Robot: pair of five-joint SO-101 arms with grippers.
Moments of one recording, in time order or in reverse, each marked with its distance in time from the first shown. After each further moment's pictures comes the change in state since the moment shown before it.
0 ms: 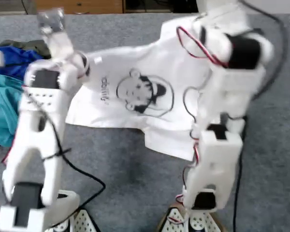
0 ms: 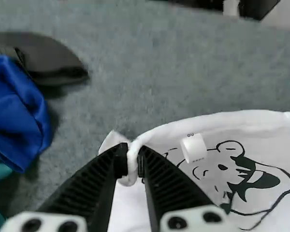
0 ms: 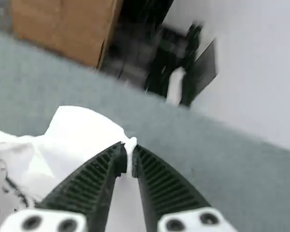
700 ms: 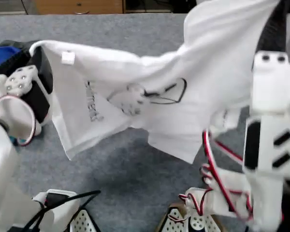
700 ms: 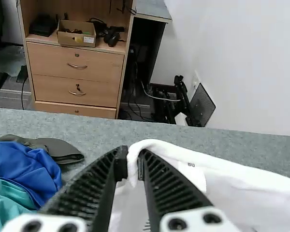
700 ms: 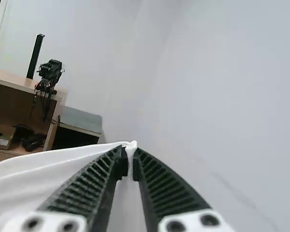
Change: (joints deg) left arm 2.2 -11.8 -53.1 39.0 -1.3; right arm 6.9 -34.5 -0.8 -7.1 -3.6
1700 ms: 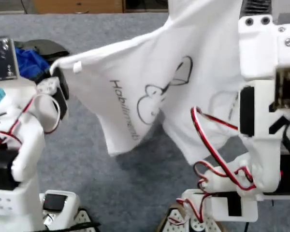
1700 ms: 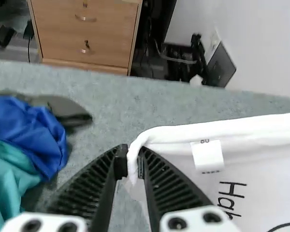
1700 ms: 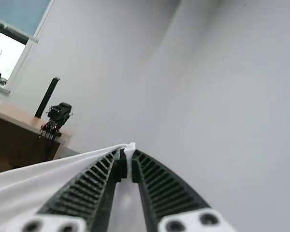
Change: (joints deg) left arm -1.7 -21.2 53.5 -25.0 -0.6; right arm -8.5 -0.6 14.4 -25.4 7.7
